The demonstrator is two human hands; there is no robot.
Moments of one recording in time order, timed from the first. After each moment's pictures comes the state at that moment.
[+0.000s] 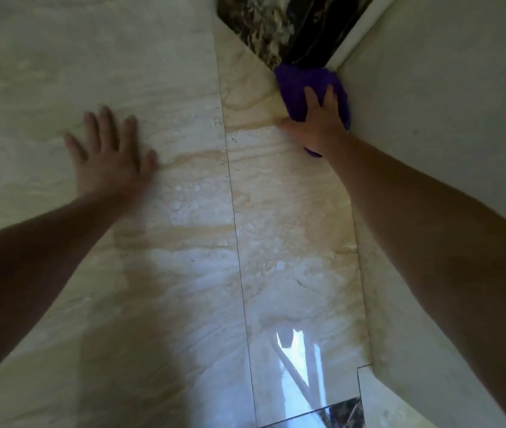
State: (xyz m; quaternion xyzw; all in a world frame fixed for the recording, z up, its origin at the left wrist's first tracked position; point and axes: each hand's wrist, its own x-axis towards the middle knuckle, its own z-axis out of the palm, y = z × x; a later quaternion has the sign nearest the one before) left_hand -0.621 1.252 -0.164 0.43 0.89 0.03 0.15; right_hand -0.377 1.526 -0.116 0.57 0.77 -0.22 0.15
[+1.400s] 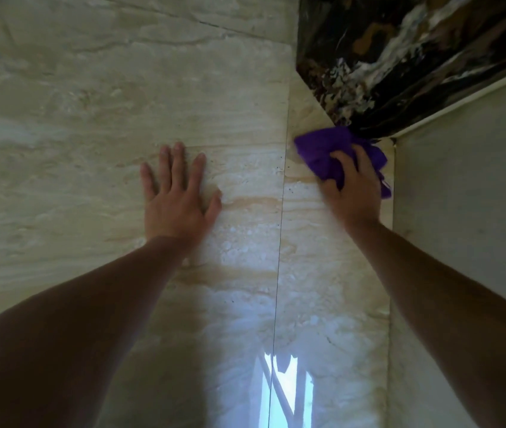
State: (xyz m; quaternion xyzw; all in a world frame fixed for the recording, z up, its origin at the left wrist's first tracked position) left_hand -0.615 1.249 -0.179 0.42 0.90 0.08 0.06; right_hand -0.401 1.489 -0.128 0.48 0.87 -0.13 -0.01
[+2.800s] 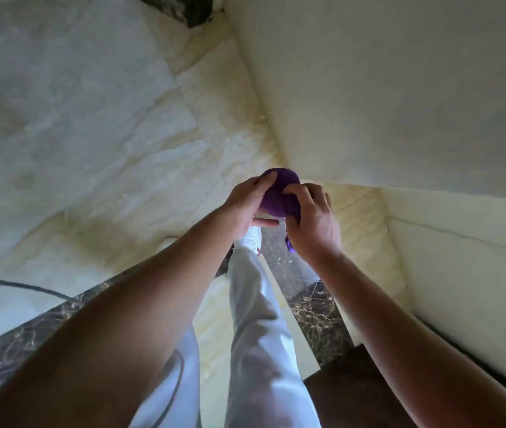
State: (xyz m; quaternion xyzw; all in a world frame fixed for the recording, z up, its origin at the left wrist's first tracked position) left_hand -0.328 1.122 0.342 0.01 0.57 0.22 0.79; right_hand -0.182 1.100 0.381 0.67 0.68 -0.29 0.02
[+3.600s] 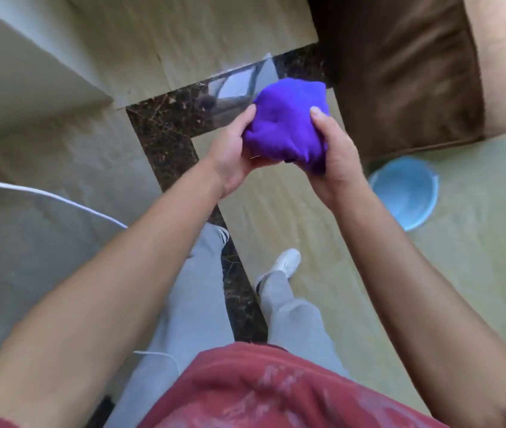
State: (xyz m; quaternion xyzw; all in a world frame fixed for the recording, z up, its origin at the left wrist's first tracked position) left_hand -0.211 0.747 0.541 0.34 0.37 -0.21 0.84; right_hand -0.181 0.598 0.570 0.54 -0.27 -0.26 -0.75
